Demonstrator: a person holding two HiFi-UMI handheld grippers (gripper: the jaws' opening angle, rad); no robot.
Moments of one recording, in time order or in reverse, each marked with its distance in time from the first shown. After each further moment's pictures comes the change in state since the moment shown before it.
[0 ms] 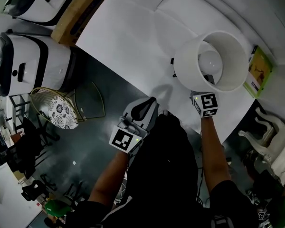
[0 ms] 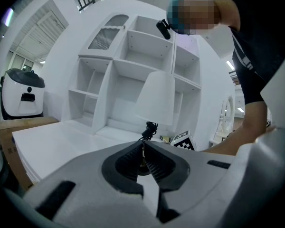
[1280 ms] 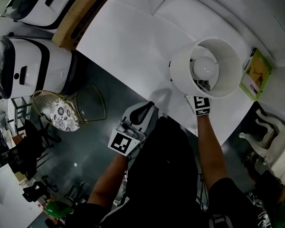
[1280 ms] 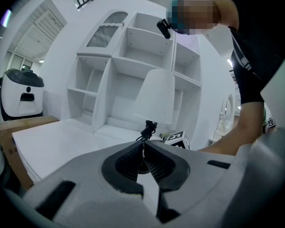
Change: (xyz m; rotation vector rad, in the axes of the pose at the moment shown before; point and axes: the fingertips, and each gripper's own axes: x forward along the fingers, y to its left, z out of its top) left arm 0.003 -0.001 -0.001 0.007 0.033 -0.002; right arm 0.023 0.000 0.013 -0.072 -0.037 -0.008
